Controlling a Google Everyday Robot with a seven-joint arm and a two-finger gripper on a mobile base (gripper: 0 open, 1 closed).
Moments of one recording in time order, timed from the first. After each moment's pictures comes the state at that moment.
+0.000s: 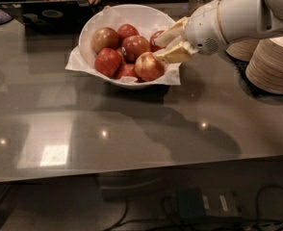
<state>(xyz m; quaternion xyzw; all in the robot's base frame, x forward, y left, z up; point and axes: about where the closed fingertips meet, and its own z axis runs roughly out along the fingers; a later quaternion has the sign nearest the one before) 0.578 -0.067 0.965 -0.60 0.65 0.14 0.45</state>
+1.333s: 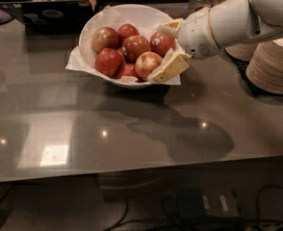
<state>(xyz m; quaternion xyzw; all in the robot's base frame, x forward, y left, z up) 0.578 -0.053 0.949 -0.61 0.64 0.16 0.44</state>
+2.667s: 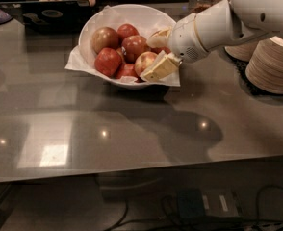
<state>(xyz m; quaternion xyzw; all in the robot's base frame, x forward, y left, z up) 0.593 -0.040 0.927 -0.61 0.65 0.16 0.42</state>
